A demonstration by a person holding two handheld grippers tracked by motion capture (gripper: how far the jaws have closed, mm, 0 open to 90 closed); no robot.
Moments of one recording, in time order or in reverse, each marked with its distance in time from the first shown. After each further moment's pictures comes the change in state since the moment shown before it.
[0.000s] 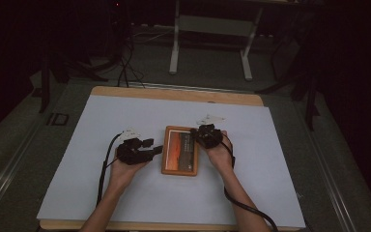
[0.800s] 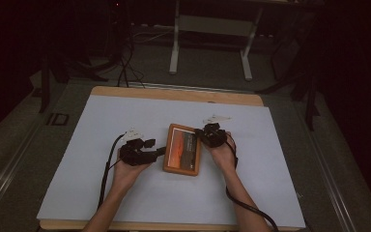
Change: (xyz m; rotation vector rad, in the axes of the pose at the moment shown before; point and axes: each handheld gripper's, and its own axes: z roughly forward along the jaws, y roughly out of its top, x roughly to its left) left arm -0.010 0.002 0.003 -0.006 -0.003 -0.021; right arm -0.019 -0.010 0.002 0.002 0.009 0.093
